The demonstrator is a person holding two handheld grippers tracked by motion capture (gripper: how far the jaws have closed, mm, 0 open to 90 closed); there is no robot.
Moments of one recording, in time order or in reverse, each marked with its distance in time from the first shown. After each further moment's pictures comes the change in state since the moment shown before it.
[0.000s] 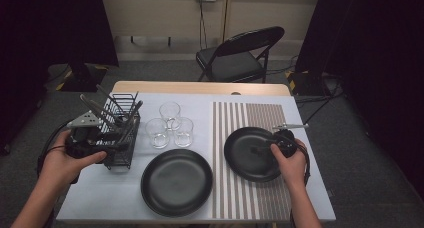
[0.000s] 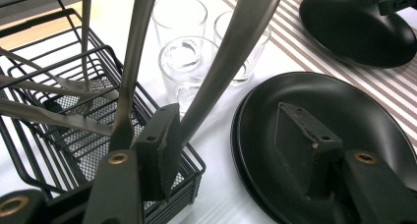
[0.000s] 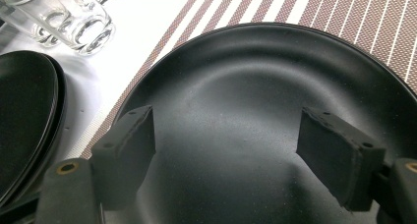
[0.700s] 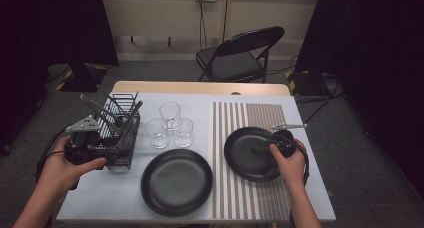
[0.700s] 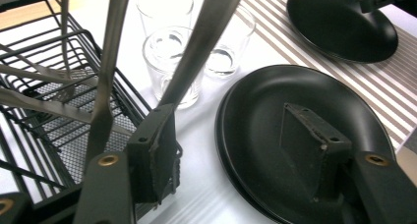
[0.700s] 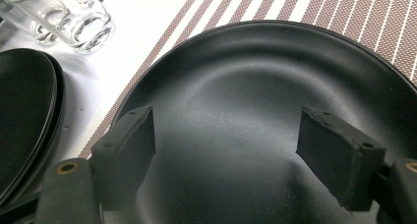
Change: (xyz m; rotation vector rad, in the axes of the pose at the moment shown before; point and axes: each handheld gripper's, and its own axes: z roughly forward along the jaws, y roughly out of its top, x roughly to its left) left arm -0.009 -0.006 -0.004 0.006 -0.028 -0.024; right arm 0.001 0.000 0.002 0.008 0.001 0.002
